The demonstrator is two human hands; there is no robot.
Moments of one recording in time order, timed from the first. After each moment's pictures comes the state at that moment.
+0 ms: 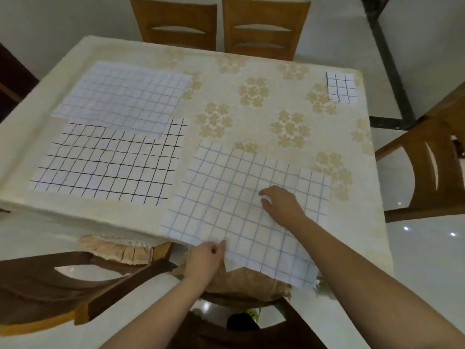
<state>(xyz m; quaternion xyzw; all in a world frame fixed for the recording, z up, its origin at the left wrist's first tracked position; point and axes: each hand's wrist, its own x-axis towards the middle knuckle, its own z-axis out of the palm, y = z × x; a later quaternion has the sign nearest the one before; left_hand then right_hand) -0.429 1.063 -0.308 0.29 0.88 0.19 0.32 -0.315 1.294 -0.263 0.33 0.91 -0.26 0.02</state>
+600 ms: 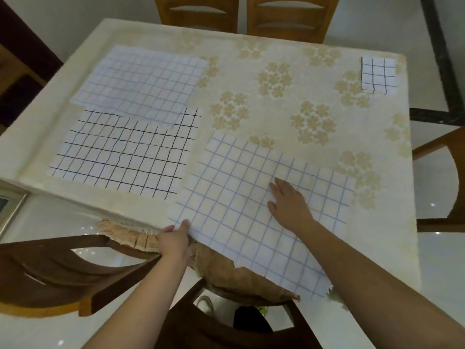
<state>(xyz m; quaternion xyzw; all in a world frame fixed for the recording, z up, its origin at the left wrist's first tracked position) -0.495 1.066 -0.301 -0.27 0.79 0.49 0.27 -0.328 1.311 -0.320 0.30 0.94 -0.16 0.09</state>
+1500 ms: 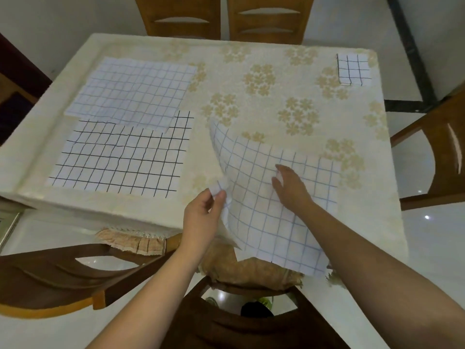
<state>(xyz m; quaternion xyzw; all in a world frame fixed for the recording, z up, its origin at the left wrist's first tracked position) -0.449 1.091 -0.202 0.29 0.77 0.51 0.25 -0.318 1.302 -0.279 0.43 0.83 -0.36 -0.04</state>
